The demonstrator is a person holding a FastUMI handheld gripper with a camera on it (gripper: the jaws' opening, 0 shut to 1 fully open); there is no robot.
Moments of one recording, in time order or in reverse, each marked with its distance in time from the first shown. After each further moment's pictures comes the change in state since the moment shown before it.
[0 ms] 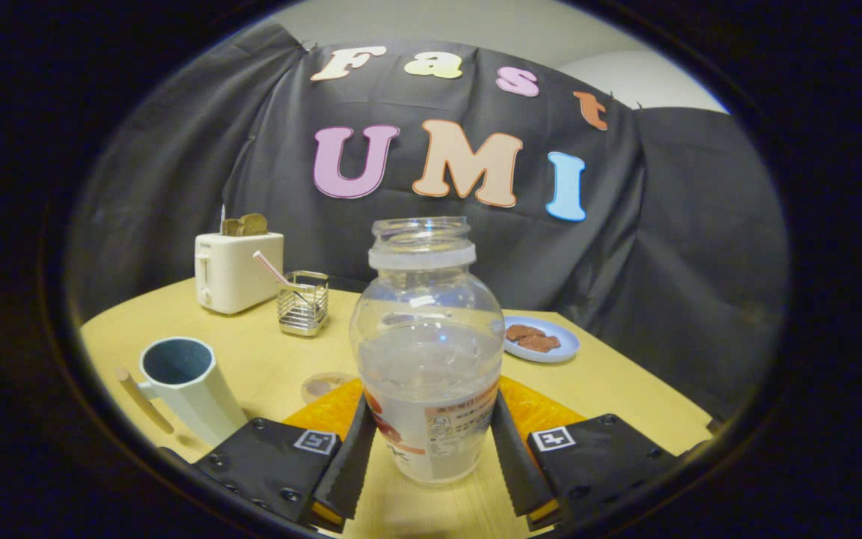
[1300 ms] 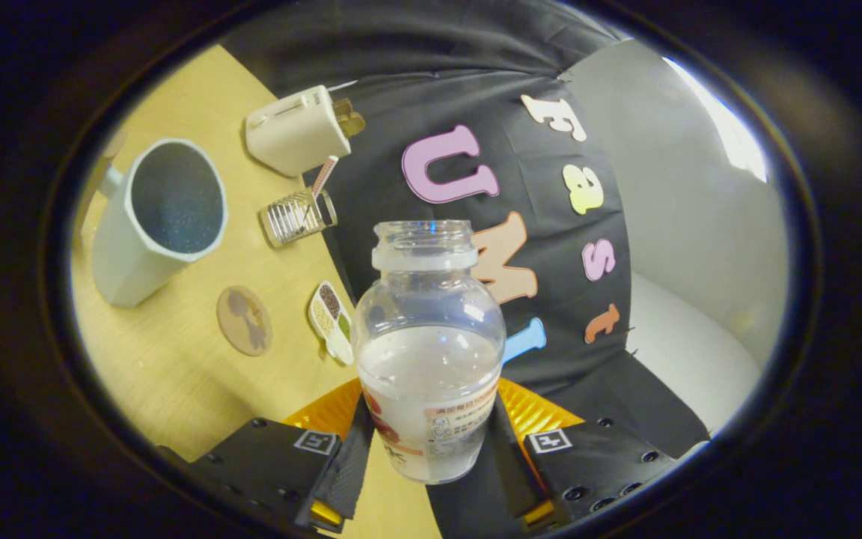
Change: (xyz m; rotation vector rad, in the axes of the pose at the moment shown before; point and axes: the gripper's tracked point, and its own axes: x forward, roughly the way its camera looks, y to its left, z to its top) arm -0.023 0.030 0.066 -1.025 -0.190 -0.238
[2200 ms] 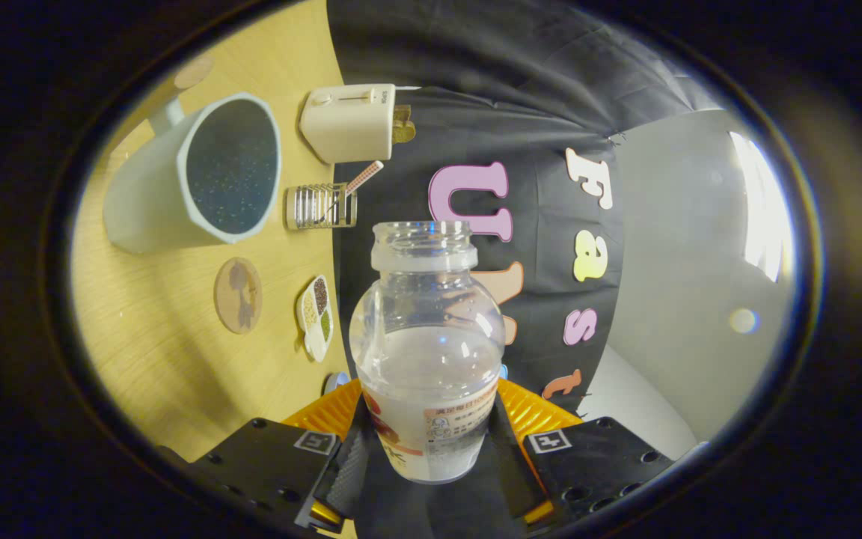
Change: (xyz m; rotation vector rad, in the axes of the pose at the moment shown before) arm -0.002 -0.004 0.027 -0.297 -0.111 -0.043
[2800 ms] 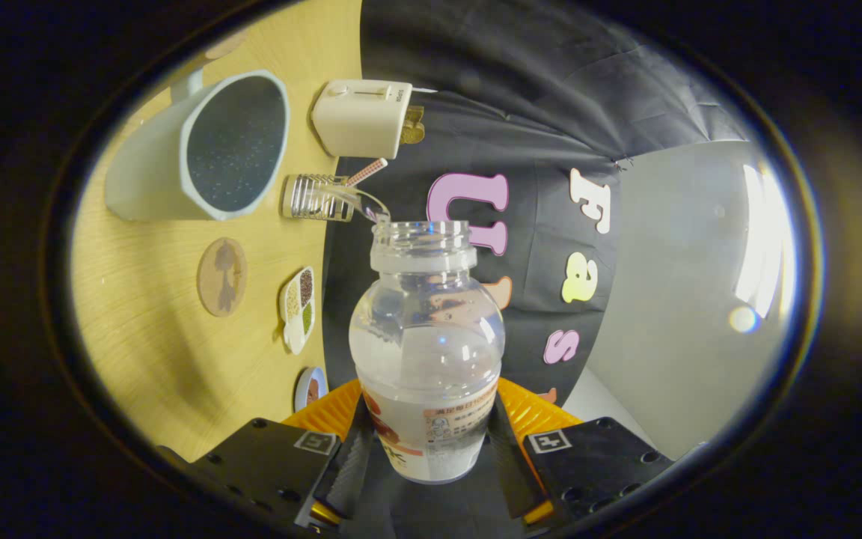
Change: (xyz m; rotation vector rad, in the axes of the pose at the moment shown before) arm 0.008 -0.015 0.005 -0.096 -0.028 -0.045
